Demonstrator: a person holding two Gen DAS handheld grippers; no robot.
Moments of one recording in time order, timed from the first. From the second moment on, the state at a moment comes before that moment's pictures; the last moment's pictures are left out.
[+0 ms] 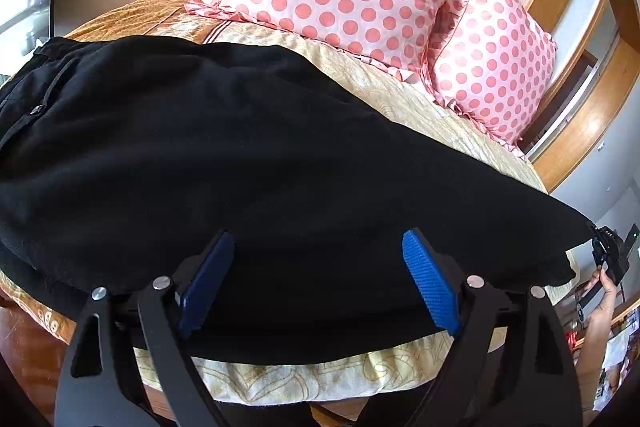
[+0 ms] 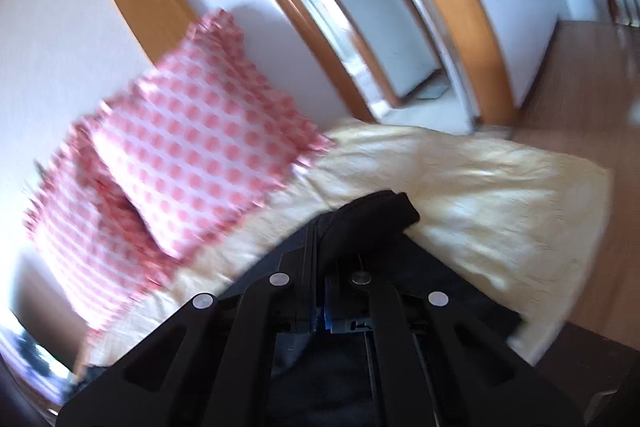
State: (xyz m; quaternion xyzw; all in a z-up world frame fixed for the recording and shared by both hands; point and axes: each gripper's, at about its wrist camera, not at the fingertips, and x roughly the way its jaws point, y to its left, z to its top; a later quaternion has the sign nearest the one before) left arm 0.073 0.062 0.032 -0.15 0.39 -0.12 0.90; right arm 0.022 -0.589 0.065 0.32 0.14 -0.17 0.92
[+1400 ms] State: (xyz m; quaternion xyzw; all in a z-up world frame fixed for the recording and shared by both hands) left arm 0.028 0.099 0.048 -0.13 0.35 -0.10 0.92; right arm 0.052 -0.157 0.022 -0.23 0.28 0.36 0.86
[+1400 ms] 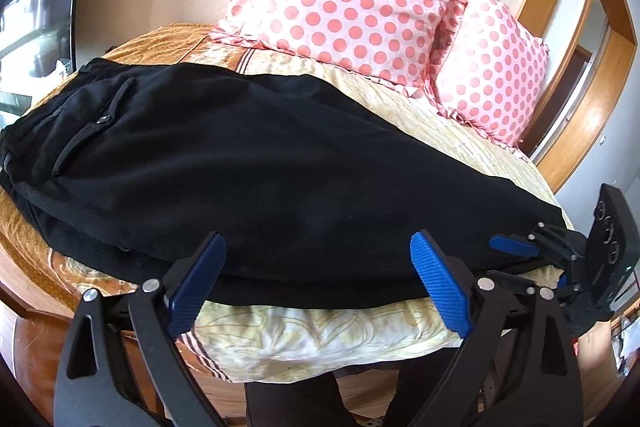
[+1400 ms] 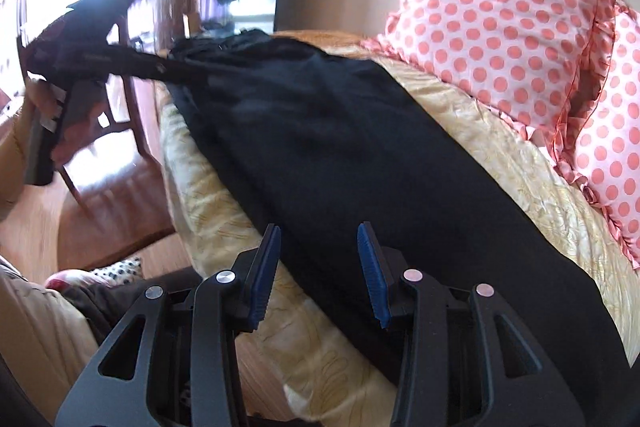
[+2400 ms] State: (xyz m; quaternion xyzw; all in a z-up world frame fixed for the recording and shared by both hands) left arm 0.043 0.108 0.037 -0.12 0.36 -0.07 0.92; right arm 0.044 -0.173 0.018 -0.18 0.31 0.40 0.85
